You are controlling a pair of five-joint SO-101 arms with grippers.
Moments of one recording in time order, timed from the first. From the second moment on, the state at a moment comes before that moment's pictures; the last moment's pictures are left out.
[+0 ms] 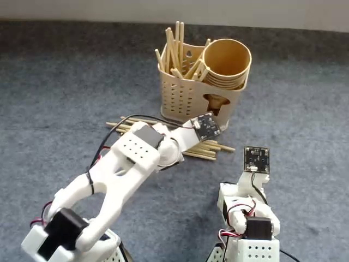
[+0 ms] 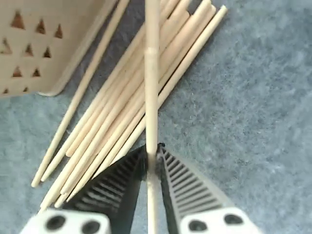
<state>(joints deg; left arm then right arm) 27.6 -11.8 33.9 58.5 -27.6 -2.4 -104.6 96.0 71.2 -0.1</state>
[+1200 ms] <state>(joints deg) 26.1 -49.5 15.7 59.2 -1.3 -2.5 -104.6 96.0 71.2 -0.1</state>
